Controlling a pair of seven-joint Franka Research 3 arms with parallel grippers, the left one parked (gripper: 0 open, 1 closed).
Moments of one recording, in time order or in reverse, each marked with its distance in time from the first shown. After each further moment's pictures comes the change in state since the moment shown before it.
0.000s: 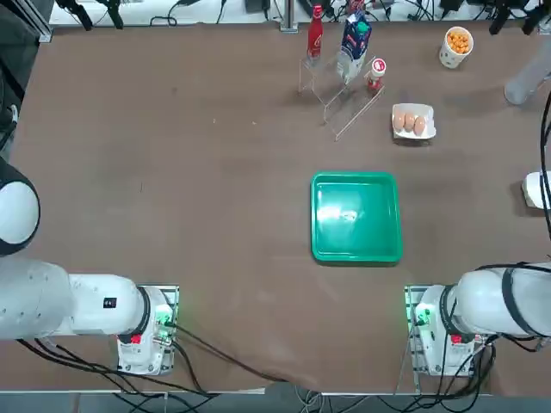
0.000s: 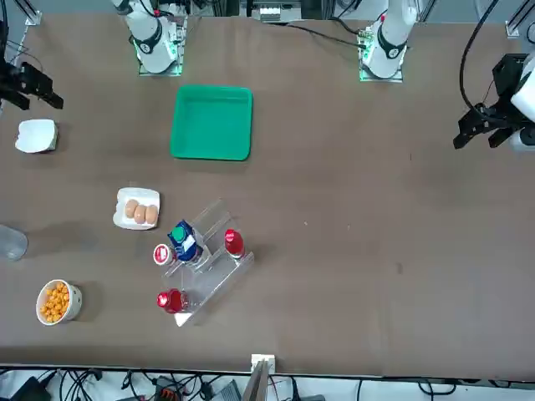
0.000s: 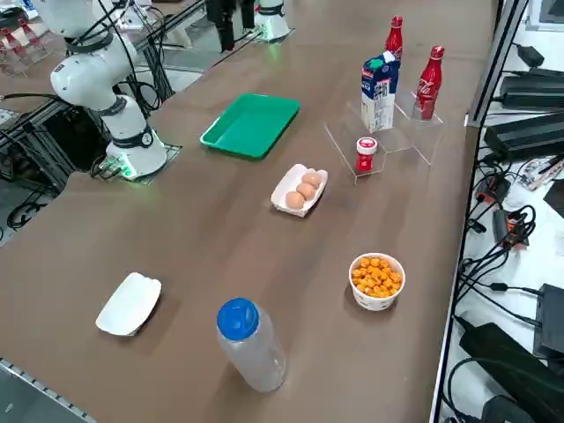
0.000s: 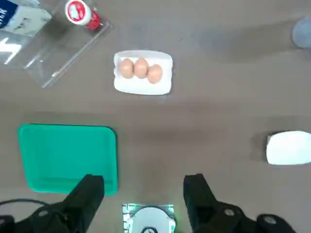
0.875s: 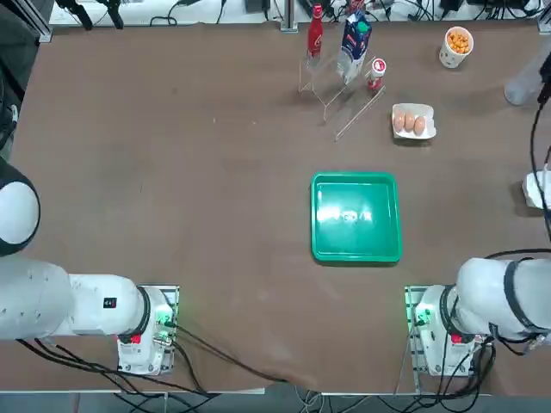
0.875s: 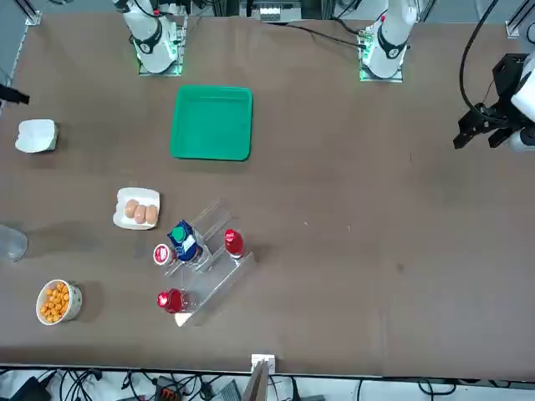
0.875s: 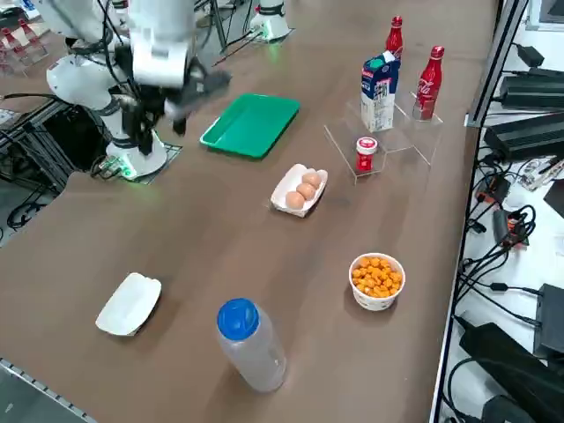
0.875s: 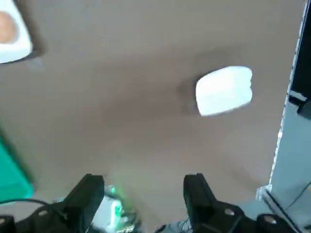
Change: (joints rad) arm -0.307 0.036 -0.018 -0.349 -0.215 0.282 -0.097
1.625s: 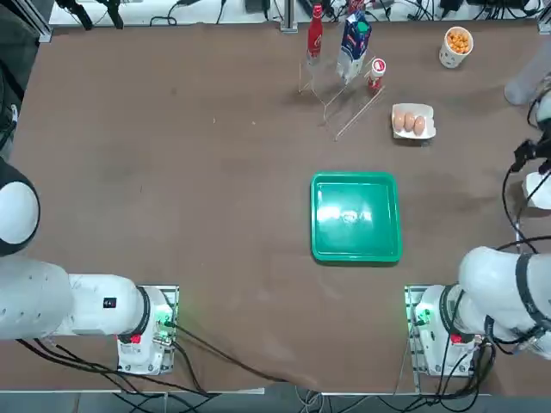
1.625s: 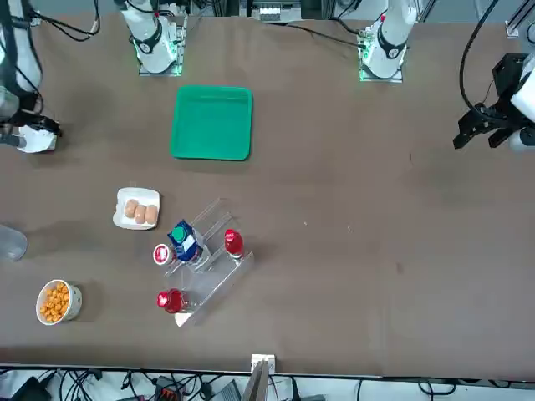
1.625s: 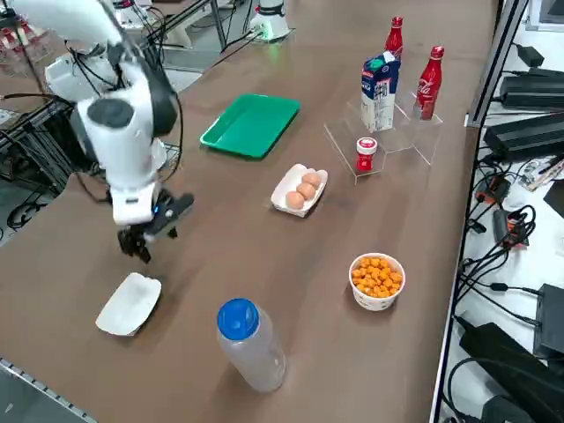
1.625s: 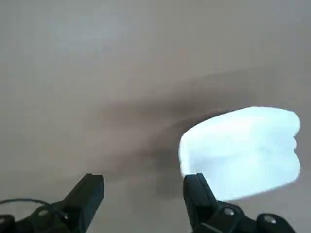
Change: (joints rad) arm -0.302 0.160 -0.012 -0.460 -0.006 0.853 -0.222
